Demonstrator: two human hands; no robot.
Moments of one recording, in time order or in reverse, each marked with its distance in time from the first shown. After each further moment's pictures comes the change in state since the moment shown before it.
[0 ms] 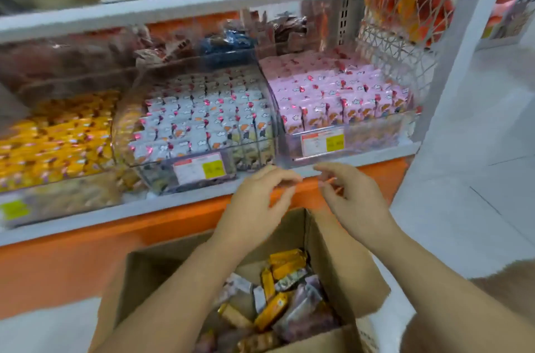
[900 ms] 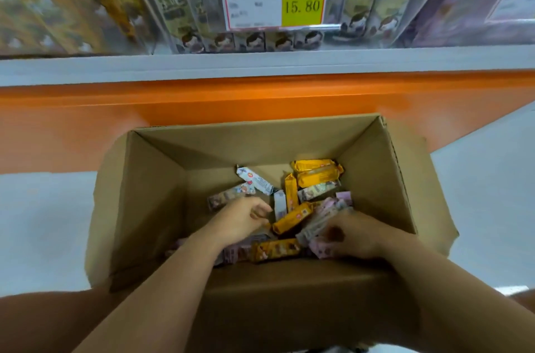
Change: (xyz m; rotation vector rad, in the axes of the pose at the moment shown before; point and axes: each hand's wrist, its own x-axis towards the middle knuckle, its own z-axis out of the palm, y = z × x) left_hand -0.162 -0.189 0.083 -0.190 -0.652 -0.842; right_hand -0.082 0.086 0.154 -0.384 -1.319 0.311
